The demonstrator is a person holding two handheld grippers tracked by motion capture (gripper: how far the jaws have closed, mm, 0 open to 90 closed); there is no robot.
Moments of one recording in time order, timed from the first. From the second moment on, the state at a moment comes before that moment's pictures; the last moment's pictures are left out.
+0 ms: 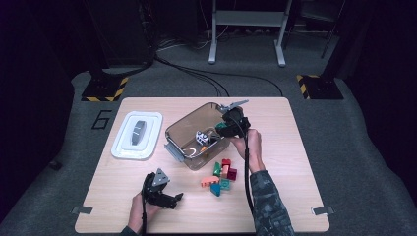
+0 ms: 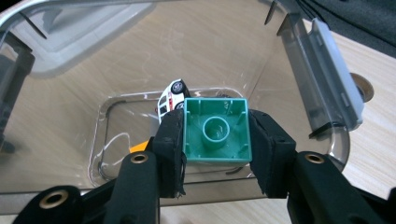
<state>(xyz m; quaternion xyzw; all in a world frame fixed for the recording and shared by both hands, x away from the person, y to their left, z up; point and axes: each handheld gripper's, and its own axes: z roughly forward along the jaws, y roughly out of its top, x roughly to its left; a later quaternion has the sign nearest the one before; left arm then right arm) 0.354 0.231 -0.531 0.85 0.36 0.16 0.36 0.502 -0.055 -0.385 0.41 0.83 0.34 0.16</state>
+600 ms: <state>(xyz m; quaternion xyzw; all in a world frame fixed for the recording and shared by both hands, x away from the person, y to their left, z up) 0.354 0.231 -0.531 0.85 0.36 0.16 0.36 0.496 -0.052 -0.389 0.39 0.85 0.32 0.15</state>
